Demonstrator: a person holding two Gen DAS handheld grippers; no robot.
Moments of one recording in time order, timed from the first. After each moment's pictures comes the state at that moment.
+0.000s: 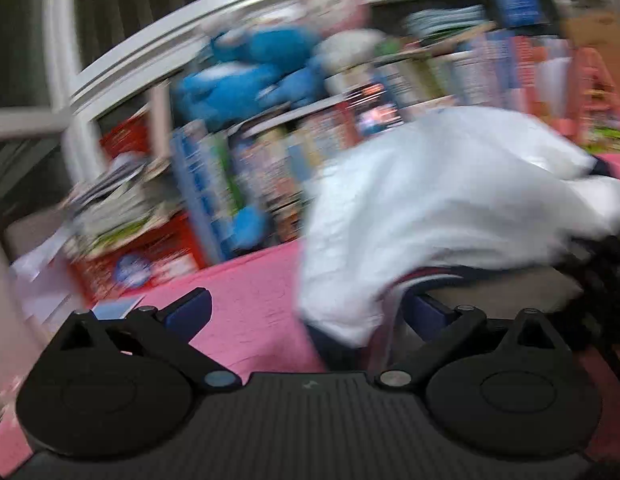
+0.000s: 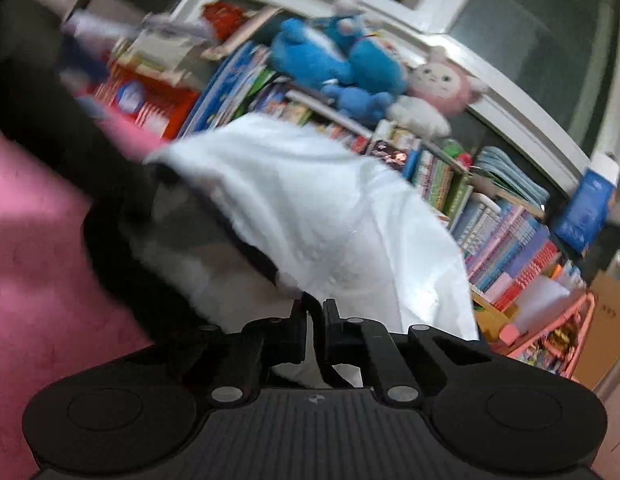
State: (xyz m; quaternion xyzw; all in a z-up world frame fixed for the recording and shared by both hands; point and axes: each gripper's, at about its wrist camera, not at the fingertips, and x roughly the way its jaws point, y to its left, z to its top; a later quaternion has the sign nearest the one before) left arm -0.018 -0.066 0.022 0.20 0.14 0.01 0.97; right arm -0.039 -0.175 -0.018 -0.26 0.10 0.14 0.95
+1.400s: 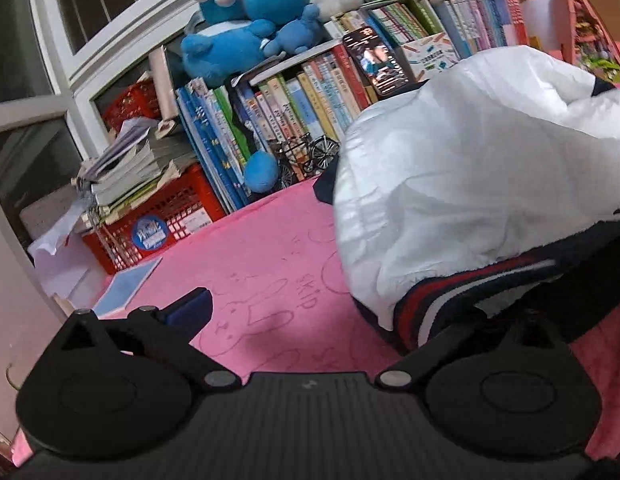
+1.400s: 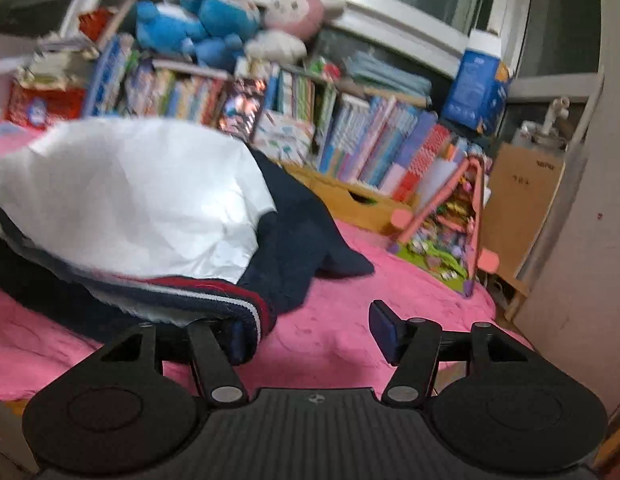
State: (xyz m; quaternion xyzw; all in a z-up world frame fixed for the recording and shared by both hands) left arm -0.051 -0.036 0.029 0.21 0.22 0.09 0.95; right arm -0.078 -0.353 -0.005 -0.17 0.16 0.03 0.97
